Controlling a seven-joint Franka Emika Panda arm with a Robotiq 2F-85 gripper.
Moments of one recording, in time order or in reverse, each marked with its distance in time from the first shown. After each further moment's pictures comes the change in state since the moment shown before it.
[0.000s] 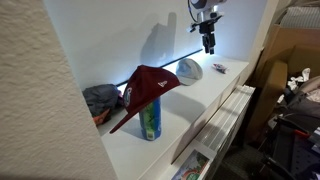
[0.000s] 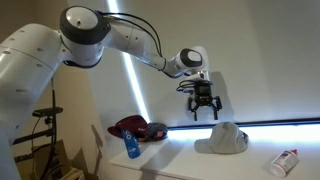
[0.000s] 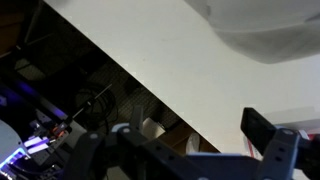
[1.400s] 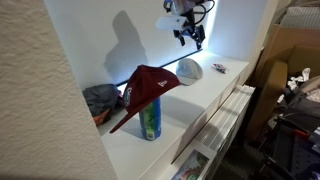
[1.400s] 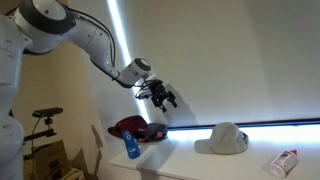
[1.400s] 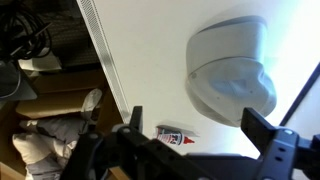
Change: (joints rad) arm 0.330 -0.349 0.136 -0.389 -0.506 0.242 -0.050
